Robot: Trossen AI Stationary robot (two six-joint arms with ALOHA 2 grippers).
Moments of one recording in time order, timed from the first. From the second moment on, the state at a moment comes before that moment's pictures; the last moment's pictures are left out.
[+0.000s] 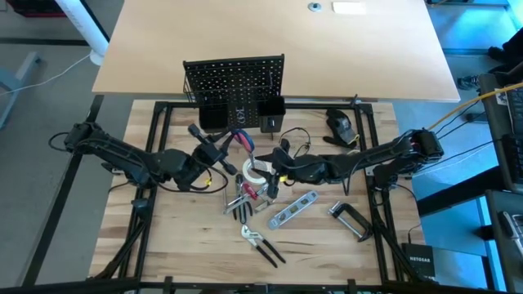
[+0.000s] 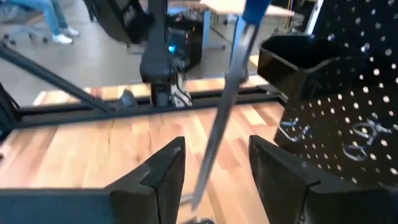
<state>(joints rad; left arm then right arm) -0.30 1.26 0.91 0.56 -1.16 0.64 0.19 1.54 1.04 0.29 0.43 0.07</state>
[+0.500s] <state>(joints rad) -0.30 1.26 0.90 0.56 -1.13 0.63 0.16 1.59 1.04 0.36 0.48 0.04</state>
